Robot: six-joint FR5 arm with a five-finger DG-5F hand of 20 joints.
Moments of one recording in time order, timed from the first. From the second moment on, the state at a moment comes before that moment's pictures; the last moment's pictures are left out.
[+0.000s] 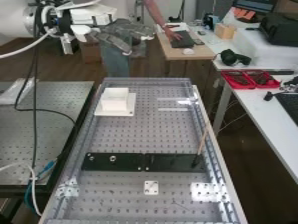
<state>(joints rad) 1.91 -1.43 -2.04 -2.76 -1.02 -0.77</state>
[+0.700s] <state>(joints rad) 1.83 -1.45 -1.96 -2.85 -1.10 -0.77</state>
